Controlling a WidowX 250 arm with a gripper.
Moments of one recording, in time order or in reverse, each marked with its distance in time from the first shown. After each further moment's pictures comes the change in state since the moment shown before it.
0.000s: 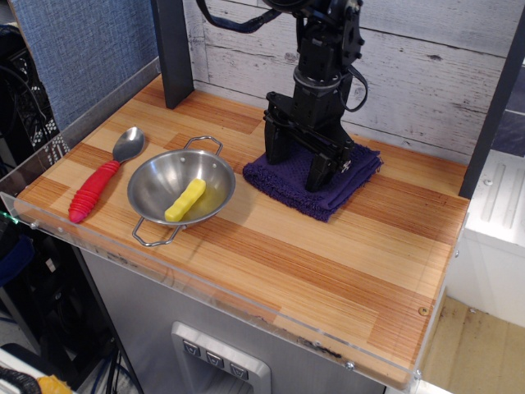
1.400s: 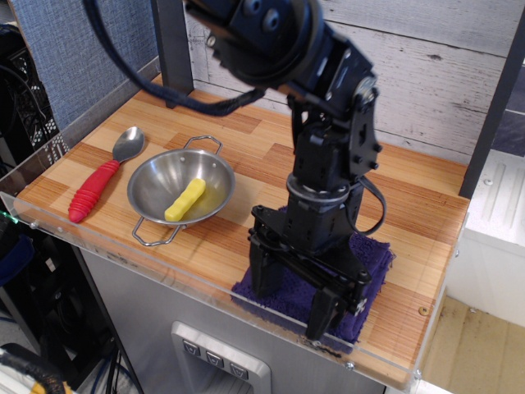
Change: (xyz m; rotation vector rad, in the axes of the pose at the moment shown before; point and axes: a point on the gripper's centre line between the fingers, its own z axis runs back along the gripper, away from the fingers) arm -0.121 -0.113 0.031 -0.166 0.180 -0.007
